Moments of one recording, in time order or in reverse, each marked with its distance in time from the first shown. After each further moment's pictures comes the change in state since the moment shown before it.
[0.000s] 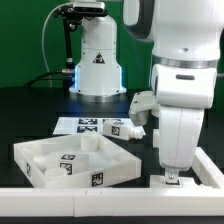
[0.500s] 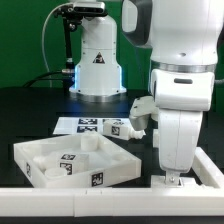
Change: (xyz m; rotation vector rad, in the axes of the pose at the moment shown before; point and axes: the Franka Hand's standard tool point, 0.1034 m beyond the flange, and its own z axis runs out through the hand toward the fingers) arm 0.006 -0.002 0.005 -0.056 0.035 0.010
